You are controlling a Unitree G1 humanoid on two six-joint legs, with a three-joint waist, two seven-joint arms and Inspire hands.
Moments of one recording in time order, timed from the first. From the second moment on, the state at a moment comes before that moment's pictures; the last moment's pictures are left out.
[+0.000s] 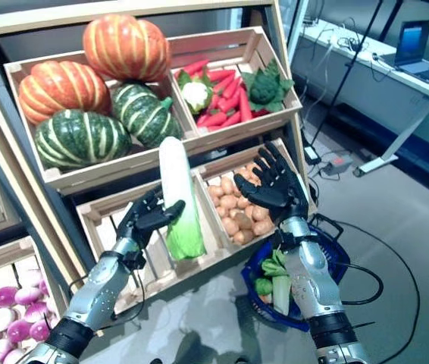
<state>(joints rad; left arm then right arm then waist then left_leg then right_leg) -0.16 0.33 -0.30 0.22 -0.61 -0.09 0.04 -0.21 -0.39 0.10 0.09 0.76 -0.09 0.01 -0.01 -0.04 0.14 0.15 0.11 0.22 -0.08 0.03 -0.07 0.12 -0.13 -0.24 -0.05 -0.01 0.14</state>
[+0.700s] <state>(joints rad) -0.12 0.44 -0.40 0.16 -0.36 -0.20 -0.04 -0.22 -0.43 0.16 0.09 0.88 0.12 0.14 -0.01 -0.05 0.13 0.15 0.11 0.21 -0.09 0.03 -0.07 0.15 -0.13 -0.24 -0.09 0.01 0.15</state>
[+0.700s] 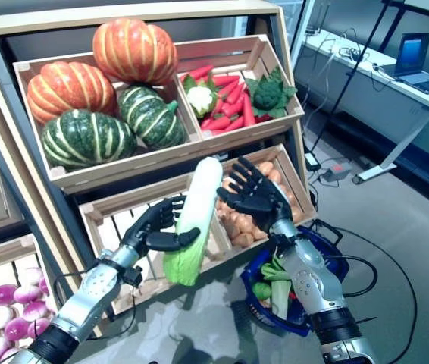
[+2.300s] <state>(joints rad) -0.13 0.51 -0.50 0.14 -0.35 -0.24 -0.02 -0.40 -0.42 0.29 0.31 1.07 0.21 0.20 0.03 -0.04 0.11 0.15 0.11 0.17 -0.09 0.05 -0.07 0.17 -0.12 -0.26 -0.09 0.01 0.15</state>
